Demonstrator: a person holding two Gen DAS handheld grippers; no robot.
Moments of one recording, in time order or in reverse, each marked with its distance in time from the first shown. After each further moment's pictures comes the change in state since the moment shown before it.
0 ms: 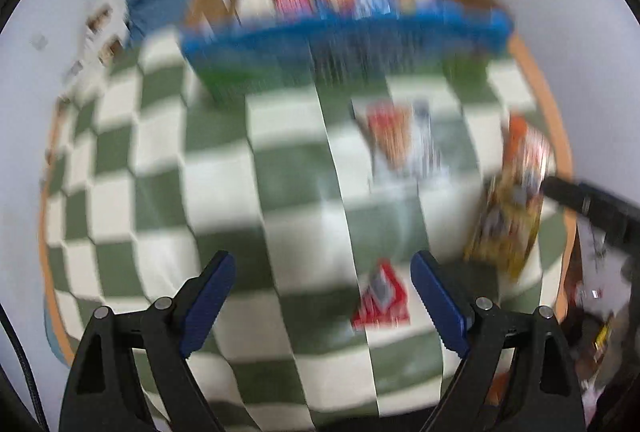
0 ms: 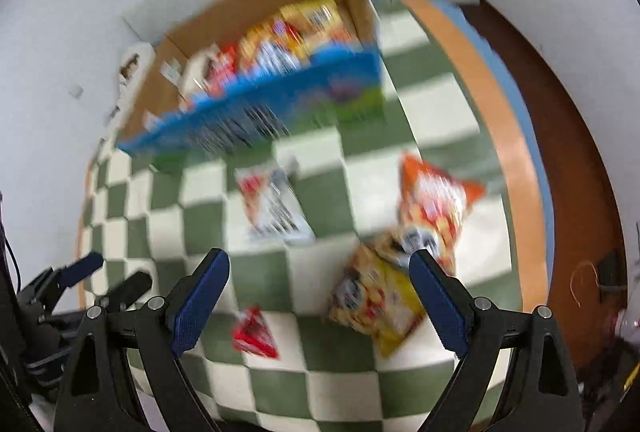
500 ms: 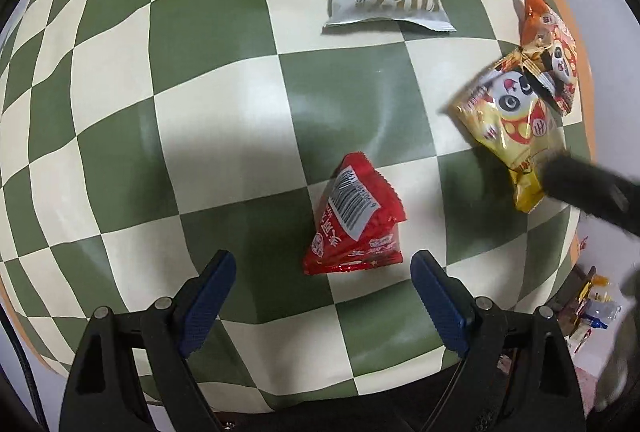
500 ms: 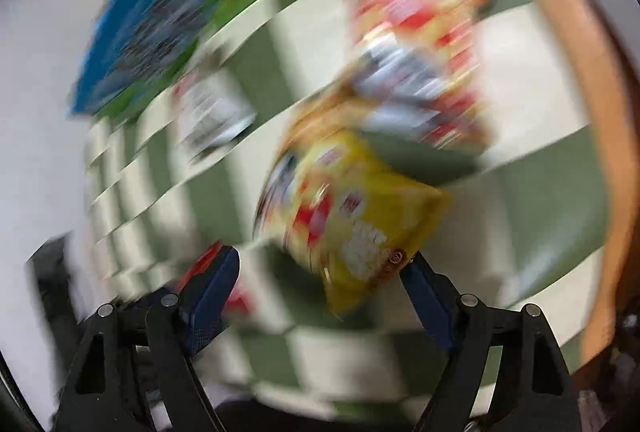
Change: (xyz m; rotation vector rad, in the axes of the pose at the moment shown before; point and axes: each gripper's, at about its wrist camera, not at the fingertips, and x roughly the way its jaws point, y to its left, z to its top) left arm 0.084 -0.033 -0.048 0.024 0.235 -0.090; right arm 0.089 -0.055 -0.066 0.186 0.264 0.230
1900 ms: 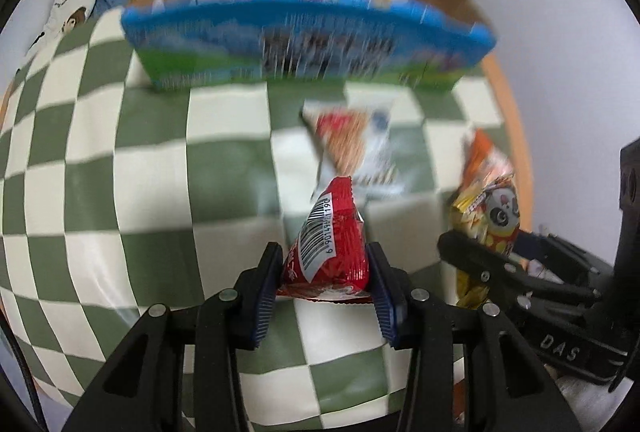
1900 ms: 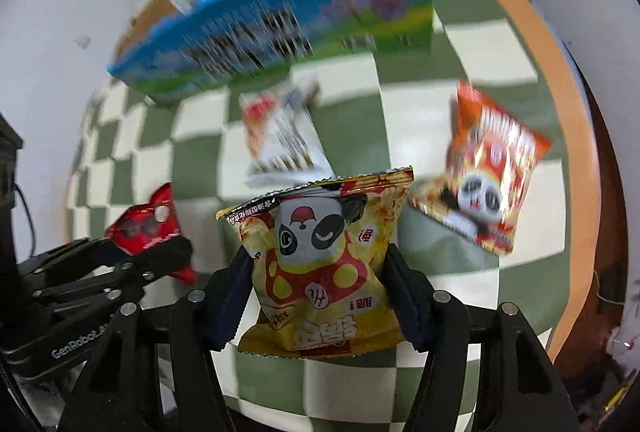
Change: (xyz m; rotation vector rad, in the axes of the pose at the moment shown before) left arm -0.123 0.026 0.049 -0.069 -0.273 -0.140; right arm -0.036 0.085 0.018 -0.283 -0.160 -0.199
